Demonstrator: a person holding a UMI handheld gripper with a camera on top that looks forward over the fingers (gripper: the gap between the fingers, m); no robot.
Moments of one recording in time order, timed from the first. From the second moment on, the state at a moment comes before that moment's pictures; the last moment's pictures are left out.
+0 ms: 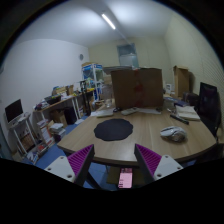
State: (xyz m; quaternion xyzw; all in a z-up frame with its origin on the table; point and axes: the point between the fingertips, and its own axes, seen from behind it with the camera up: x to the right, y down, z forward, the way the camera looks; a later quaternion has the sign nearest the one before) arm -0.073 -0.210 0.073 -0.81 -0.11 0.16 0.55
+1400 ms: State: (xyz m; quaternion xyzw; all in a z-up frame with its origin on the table) arm 0.160 0.017 -0.014 -0.88 -0.04 0.03 0.48
